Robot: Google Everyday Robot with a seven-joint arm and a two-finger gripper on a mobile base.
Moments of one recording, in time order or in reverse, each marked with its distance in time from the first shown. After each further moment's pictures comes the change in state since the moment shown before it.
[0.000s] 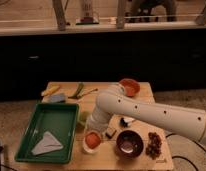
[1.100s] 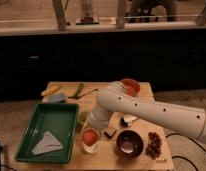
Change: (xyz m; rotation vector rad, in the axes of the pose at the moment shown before) arm 0.005 -0.002 -0.003 -0.005 -0.010 0.005
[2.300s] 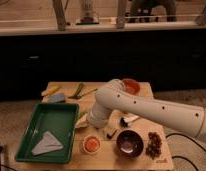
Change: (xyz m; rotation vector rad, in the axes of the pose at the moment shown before) arm 0.003 -0.003 -0.005 -0.010 0.002 -0.011
